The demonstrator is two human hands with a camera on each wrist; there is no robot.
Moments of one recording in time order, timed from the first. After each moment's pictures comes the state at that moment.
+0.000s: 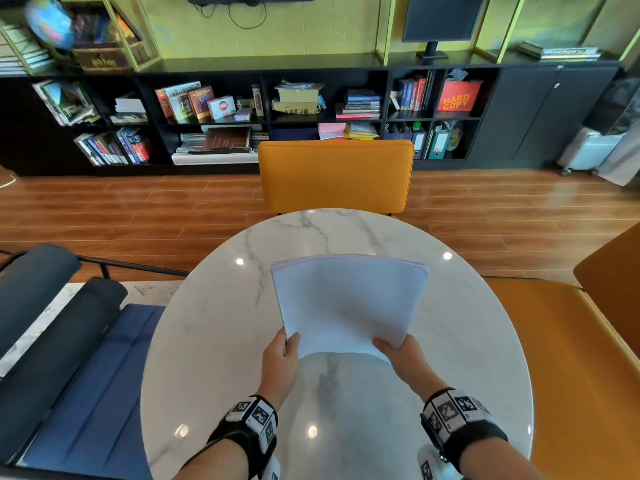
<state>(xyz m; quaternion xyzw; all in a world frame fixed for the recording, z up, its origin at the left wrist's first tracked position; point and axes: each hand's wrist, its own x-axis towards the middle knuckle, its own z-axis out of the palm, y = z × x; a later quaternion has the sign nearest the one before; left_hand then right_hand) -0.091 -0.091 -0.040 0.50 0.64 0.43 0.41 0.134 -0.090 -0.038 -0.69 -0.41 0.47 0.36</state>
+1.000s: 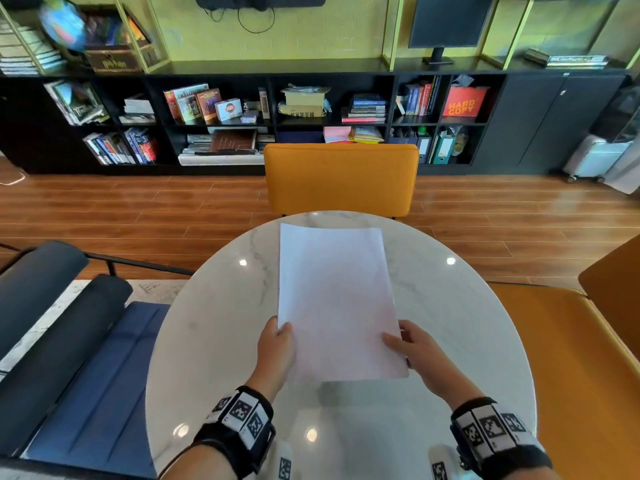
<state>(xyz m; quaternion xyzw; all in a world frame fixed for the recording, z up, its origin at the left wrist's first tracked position) -0.098 -0.075 -0.008 0.38 0.66 0.43 0.48 0.149 -0.097 -0.003 -0.60 -0.41 0.58 0.38</state>
